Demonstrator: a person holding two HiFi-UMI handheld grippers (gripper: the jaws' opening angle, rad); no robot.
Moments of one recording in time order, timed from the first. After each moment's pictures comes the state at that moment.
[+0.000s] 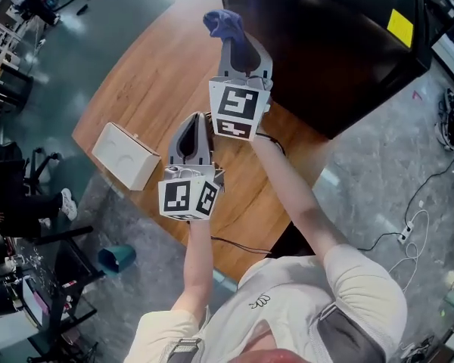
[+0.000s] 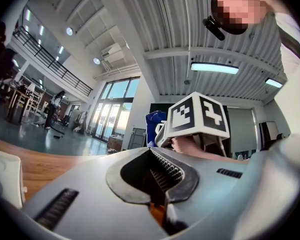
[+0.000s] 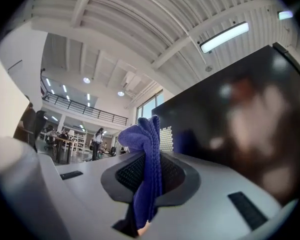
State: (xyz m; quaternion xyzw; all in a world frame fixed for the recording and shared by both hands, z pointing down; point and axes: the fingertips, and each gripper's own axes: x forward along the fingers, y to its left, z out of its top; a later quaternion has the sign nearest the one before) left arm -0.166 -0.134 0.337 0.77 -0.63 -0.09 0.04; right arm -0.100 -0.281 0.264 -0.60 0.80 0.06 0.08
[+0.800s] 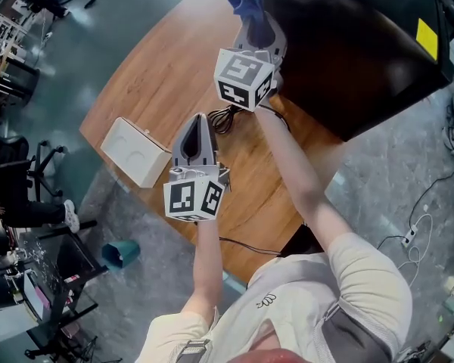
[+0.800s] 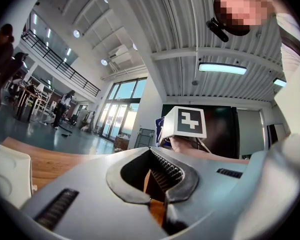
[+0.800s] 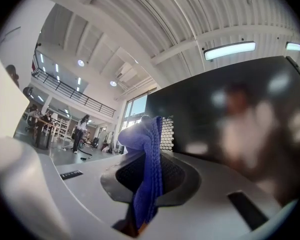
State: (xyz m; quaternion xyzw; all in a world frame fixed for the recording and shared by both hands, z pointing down) left arm -0.205 -0.130 0.347 0.75 -0.66 -0.10 0.05; right arm -0.106 -0.336 0.267 -0.67 0.73 0.09 0.04
